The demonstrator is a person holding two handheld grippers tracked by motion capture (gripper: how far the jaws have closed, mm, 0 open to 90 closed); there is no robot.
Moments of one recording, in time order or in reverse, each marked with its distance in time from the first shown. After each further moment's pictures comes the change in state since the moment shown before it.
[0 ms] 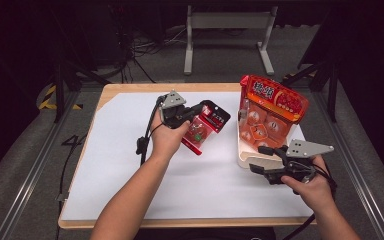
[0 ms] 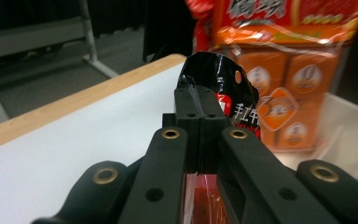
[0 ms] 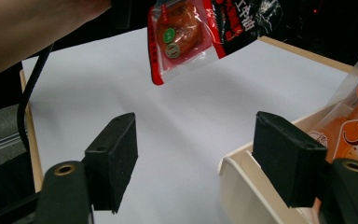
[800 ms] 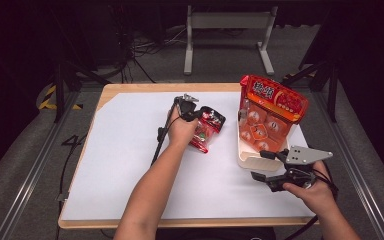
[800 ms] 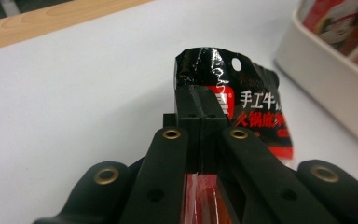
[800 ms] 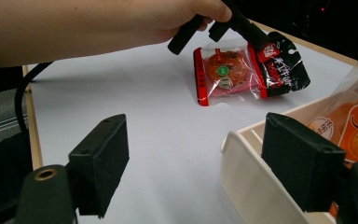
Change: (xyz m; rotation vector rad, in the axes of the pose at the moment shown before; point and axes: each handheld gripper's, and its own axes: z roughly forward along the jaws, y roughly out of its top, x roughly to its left) left arm 0.054 -0.044 0.100 0.283 0.151 -0.129; right arm 0.001 -0.016 -0.001 0.026 0.014 -0.053
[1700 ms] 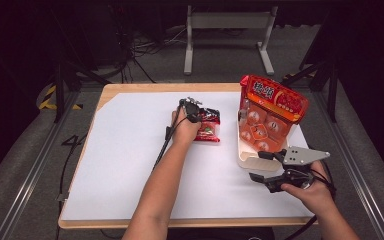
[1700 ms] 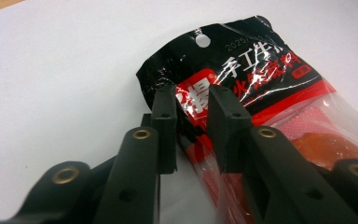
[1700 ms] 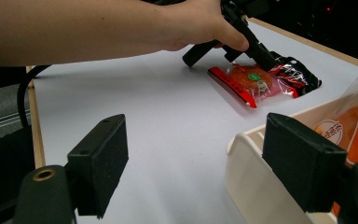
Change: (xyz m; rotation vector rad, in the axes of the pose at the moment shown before) left arm 0.007 -0.011 0.050 0.132 0.156 0.014; right arm 0.002 0.001 0.003 0.008 0.012 -0.014
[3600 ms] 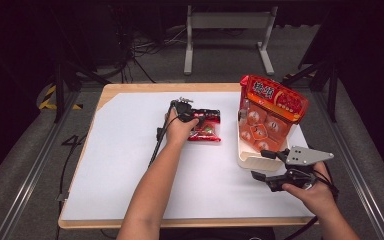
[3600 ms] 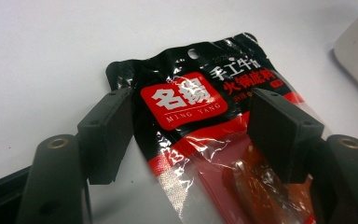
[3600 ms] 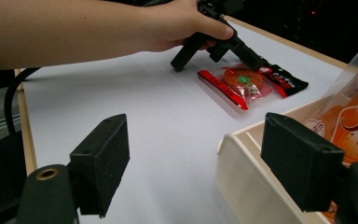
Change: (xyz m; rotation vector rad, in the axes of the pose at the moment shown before) left arm 0.022 -0.010 -0.005 -0.053 -0.150 -0.141; right arm 0.001 0.001 -0.004 -0.006 -0.041 0.006
